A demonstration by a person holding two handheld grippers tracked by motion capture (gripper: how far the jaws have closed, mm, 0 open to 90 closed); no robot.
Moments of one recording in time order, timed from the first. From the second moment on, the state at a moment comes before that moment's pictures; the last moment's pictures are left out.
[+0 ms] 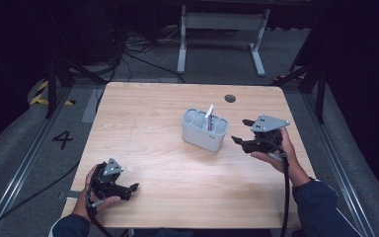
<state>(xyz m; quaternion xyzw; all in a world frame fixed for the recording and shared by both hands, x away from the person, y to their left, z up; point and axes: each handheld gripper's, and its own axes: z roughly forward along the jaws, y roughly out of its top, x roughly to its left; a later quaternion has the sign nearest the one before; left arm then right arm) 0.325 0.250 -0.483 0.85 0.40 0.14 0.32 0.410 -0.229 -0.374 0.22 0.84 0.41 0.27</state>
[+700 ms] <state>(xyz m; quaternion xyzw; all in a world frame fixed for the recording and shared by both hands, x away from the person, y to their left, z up) 0.325 0.251 -0.483 0.85 0.40 0.15 0.32 0.388 -0.270 -0.413 0.26 0.86 0.34 0.28</state>
